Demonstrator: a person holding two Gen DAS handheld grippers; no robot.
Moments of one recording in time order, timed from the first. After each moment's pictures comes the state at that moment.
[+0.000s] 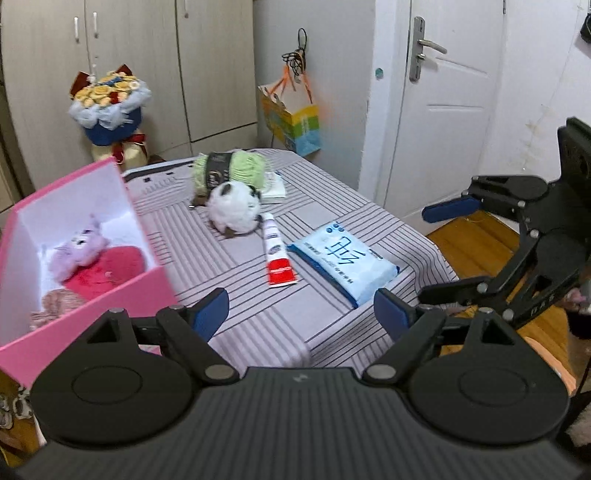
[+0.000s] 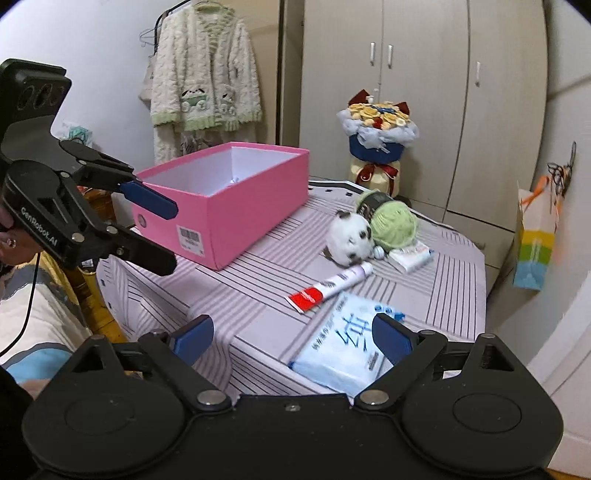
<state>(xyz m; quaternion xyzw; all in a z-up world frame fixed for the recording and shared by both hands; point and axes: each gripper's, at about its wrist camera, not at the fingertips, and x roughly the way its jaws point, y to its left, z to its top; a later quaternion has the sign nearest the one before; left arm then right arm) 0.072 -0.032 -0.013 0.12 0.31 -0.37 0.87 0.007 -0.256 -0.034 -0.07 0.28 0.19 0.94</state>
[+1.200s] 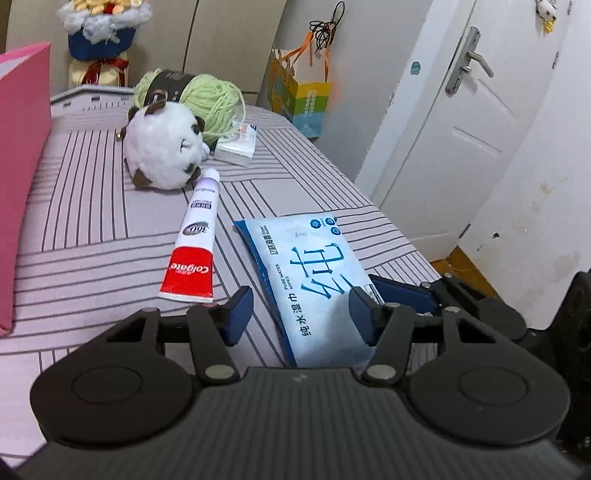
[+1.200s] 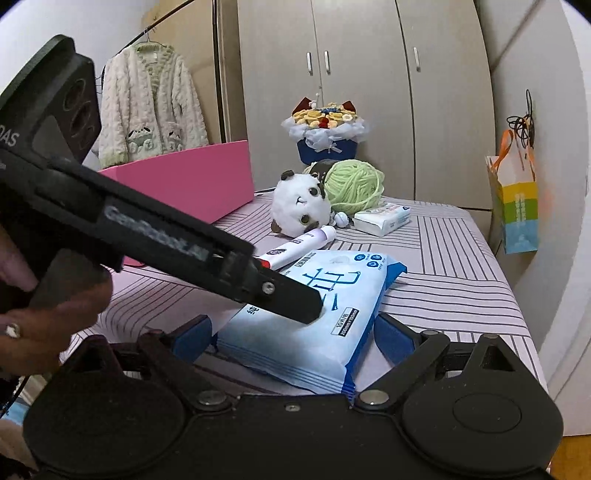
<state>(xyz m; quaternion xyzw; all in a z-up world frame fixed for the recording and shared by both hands) 0.138 -0.132 -0.121 -0.01 0.35 -0.36 0.86 0.048 -0.274 -0.146 0.01 0.21 0.13 0.97</state>
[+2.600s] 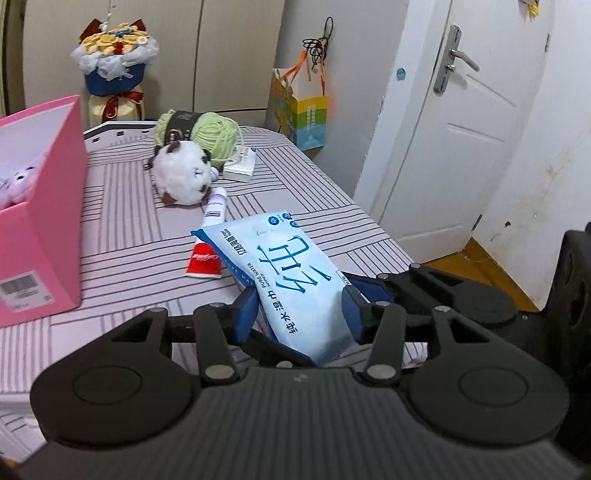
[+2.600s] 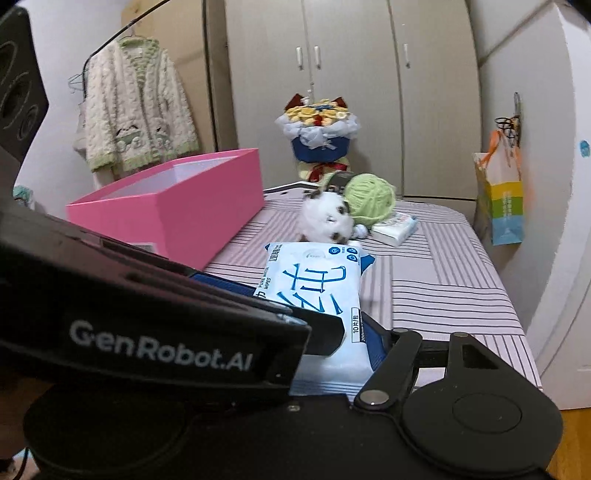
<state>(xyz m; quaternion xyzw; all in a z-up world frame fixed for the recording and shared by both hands) 0.070 -0.106 -0.069 0.02 0.34 -0.33 0.88 0.024 -0.221 -0.091 0.02 0.25 0.10 0.96</state>
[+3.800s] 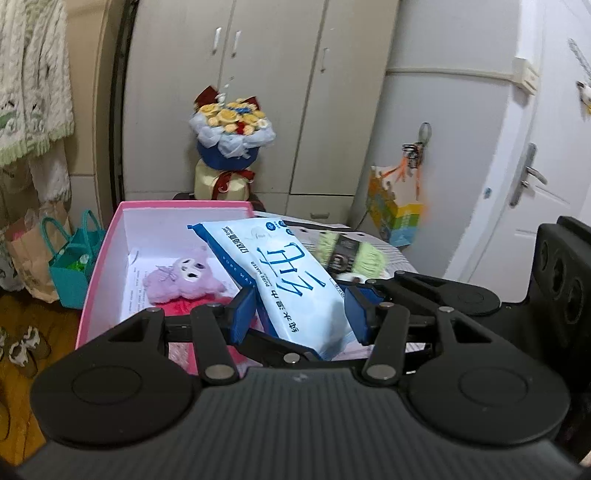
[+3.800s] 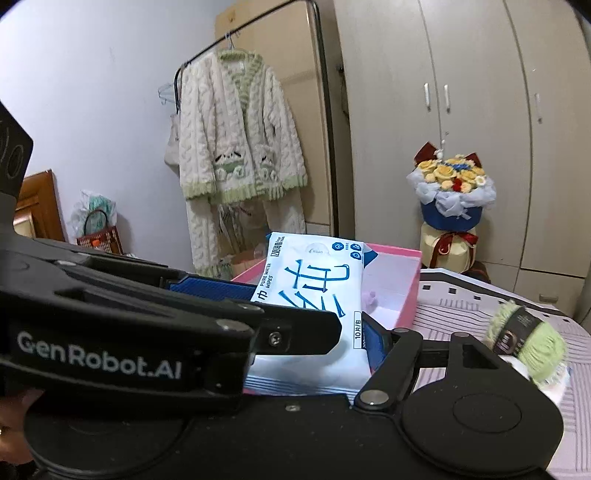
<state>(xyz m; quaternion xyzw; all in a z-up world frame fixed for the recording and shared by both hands) 0.152 0.062 0.030 -0.04 0.26 -0.24 0.94 0.149 -0.085 0.010 0.00 0.21 0.25 0.95</state>
